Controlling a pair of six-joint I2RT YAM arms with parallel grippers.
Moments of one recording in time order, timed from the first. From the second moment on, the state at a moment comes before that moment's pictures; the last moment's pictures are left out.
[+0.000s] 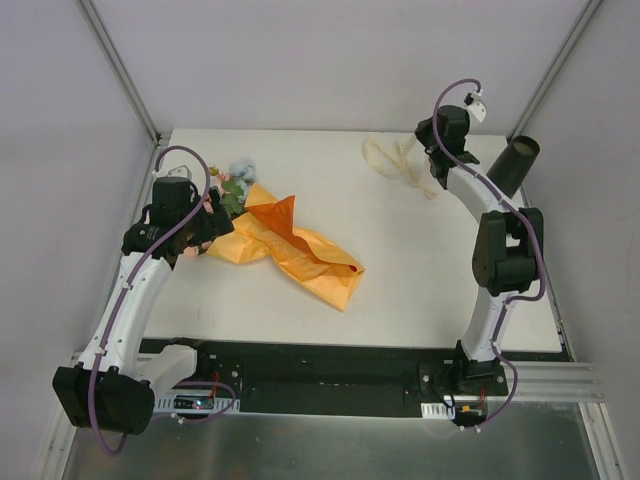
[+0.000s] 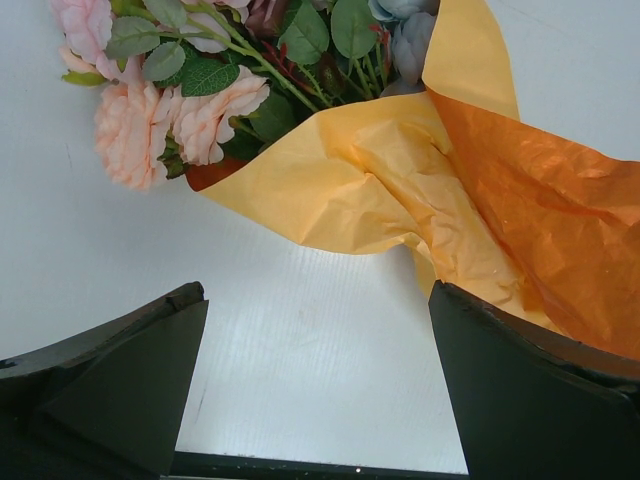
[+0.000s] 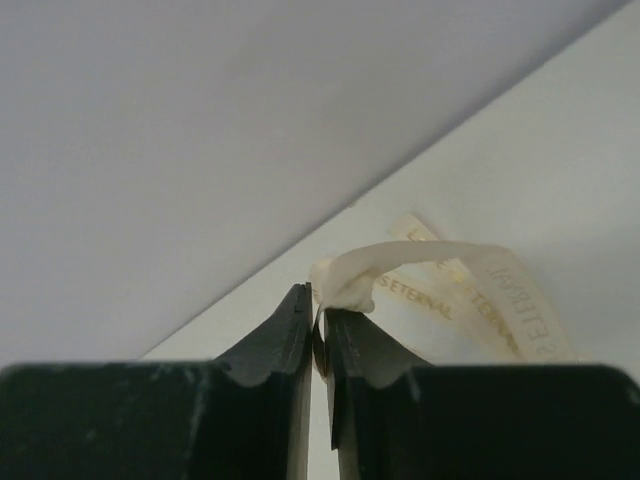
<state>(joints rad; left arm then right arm) -0.10 1.03 1.02 -0.77 -0.03 -0.44 0.17 1.95 1.57 0.15 0.23 0.78</state>
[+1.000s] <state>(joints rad) -0.10 1.09 1.02 -0.77 0.05 -0.46 0.11 1.70 1.57 -0.66 0.20 0.72</state>
